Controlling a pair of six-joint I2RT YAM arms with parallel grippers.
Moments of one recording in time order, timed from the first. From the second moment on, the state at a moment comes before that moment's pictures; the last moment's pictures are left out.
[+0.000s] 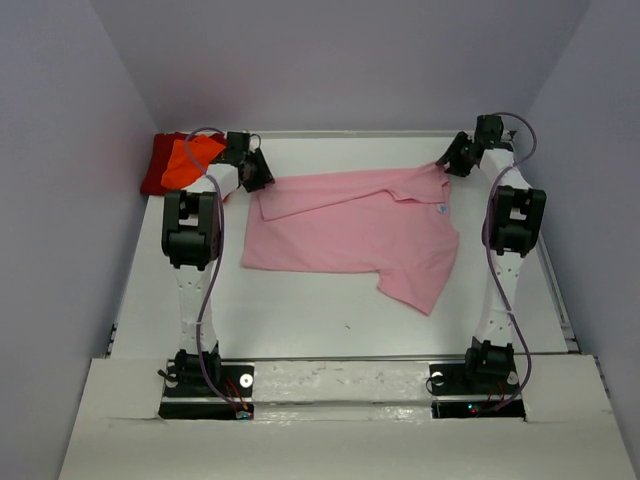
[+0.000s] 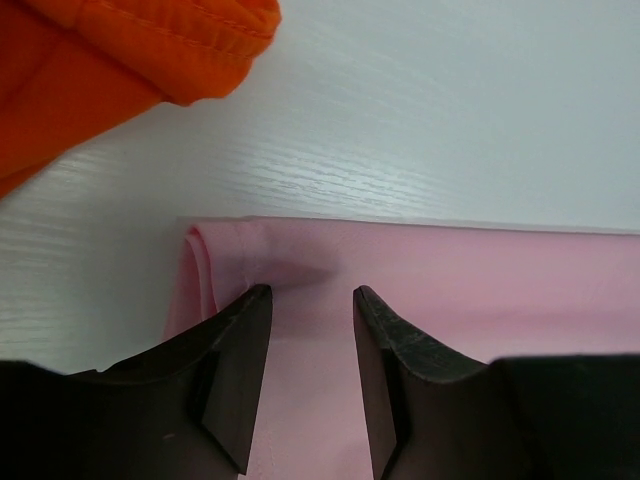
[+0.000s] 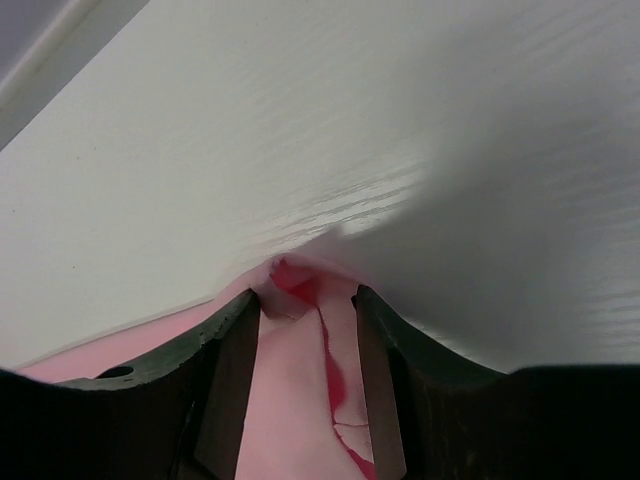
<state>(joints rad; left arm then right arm) -0.11 2.26 1.71 -0.26 0.14 -0.52 -0.13 2.51 2.19 -0.50 -0.26 0.49</state>
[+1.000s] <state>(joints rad) -0.32 1.34 1.07 -0.08 0.03 -0.56 0.01 1.38 1.21 -0.29 -0.17 0.53</state>
